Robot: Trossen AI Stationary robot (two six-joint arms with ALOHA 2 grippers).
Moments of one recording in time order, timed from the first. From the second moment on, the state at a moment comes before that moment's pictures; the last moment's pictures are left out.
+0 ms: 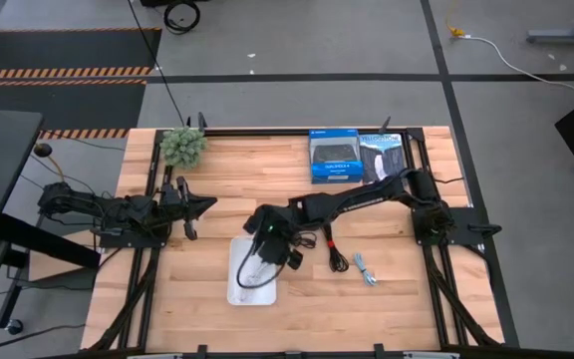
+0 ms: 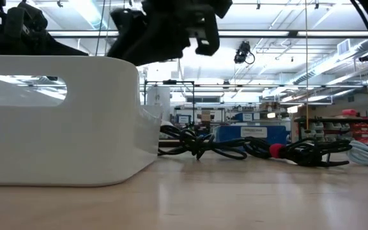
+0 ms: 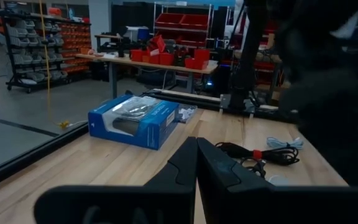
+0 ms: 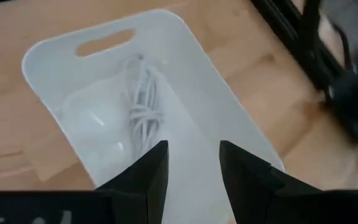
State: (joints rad) left arm -0.23 0.12 0.01 0.16 -0.54 -0.08; right arm 0.12 2.09 1.71 -0.44 -0.30 -0.81
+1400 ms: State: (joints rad) left arm -0.23 0.12 0.01 0.16 -0.55 -0.09; right arm -0.02 1.90 1.50 -1.16 -0.20 0.36
